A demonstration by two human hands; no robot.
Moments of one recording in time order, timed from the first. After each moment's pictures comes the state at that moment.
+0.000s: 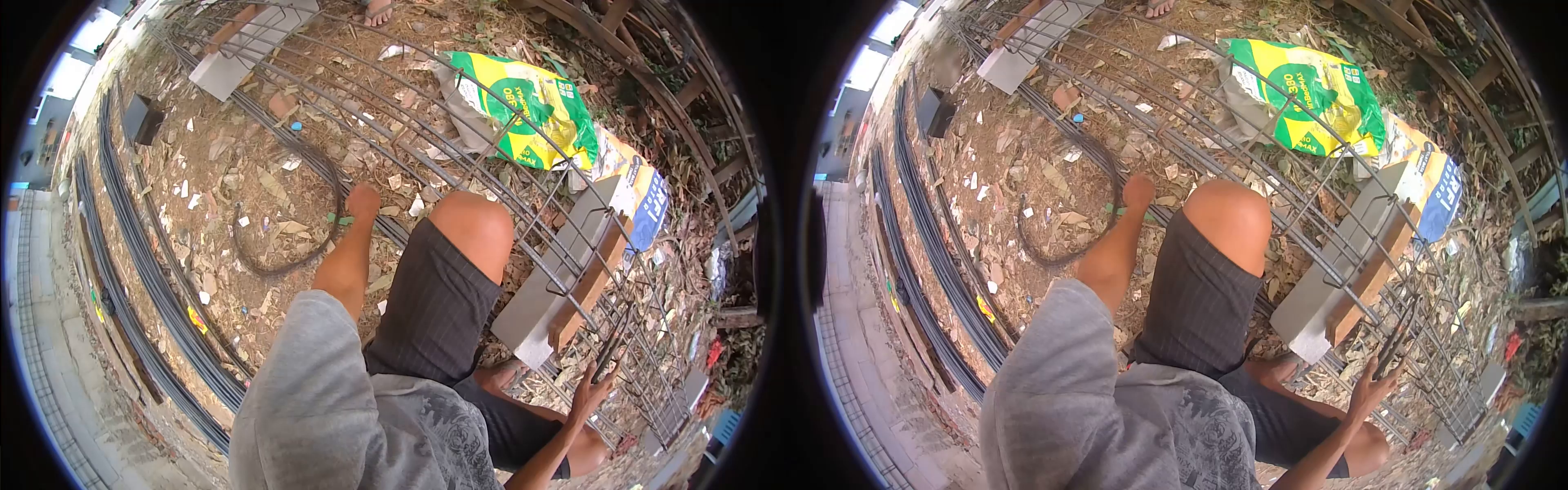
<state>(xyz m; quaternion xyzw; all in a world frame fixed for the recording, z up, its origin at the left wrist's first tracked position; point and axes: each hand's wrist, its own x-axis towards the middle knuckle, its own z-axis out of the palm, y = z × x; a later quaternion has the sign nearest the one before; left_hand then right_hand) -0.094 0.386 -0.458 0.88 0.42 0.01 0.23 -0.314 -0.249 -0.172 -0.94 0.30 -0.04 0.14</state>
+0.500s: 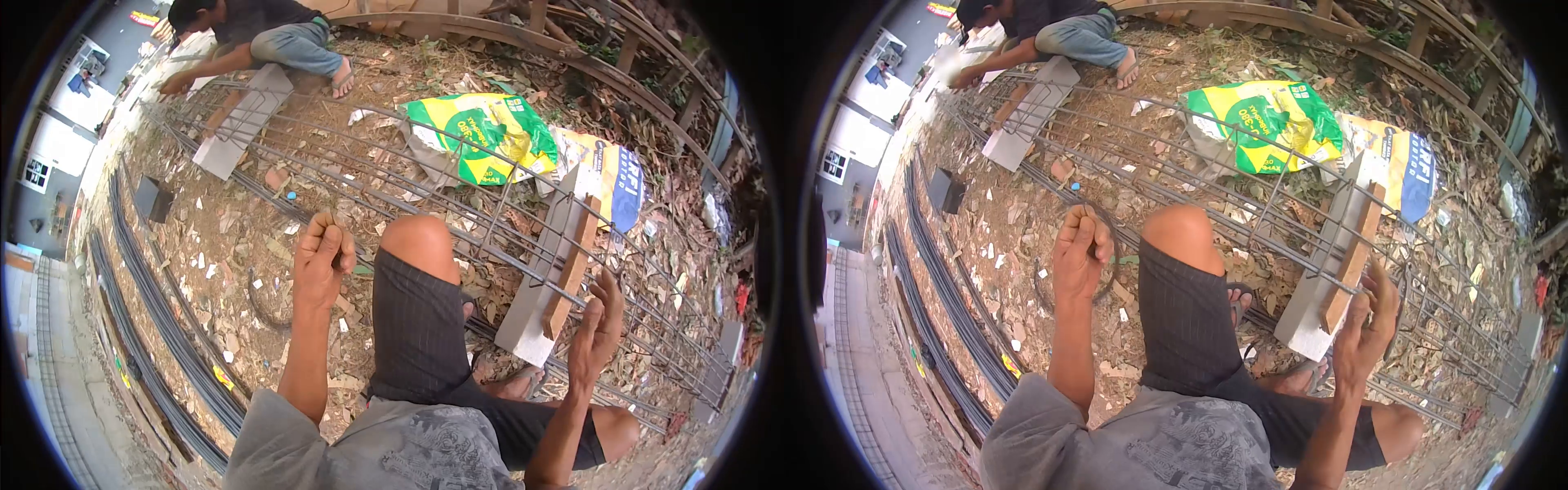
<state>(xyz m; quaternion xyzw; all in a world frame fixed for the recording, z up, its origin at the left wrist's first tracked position) -0.199 0.313 -0.073 0.52 0.03 0.07 0.85 -0.234 -0.098 -0.056 -0.85 0.04 -0.20 0.49</state>
